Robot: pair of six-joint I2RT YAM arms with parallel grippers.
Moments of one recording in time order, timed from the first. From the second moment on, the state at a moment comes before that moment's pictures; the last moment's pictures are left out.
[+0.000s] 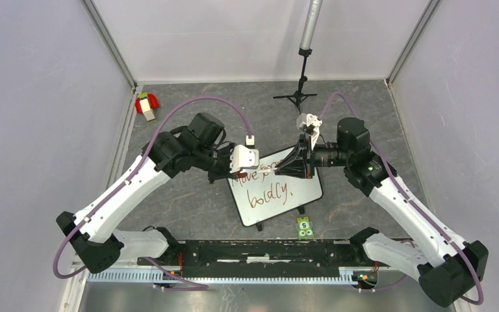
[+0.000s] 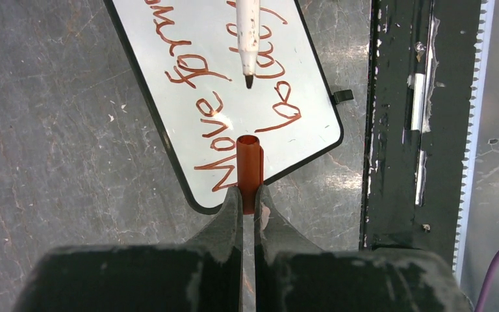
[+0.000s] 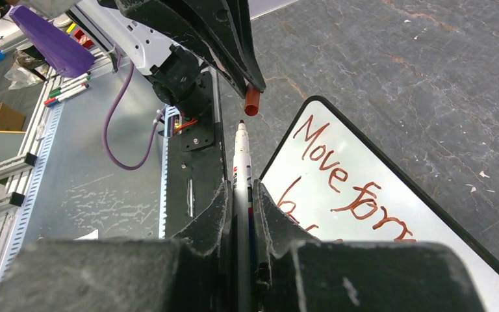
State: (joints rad) left arm -0.77 1.22 1.39 -1.10 0.42 0.71; right arm 0.51 1.01 0.92 -0.19 -0.97 0.09
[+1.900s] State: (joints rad) left arm -0.81 1.40 1.54 -1.13 0.48 0.57; right arm 0.61 1.10 0.94 -0.21 -0.86 0.02
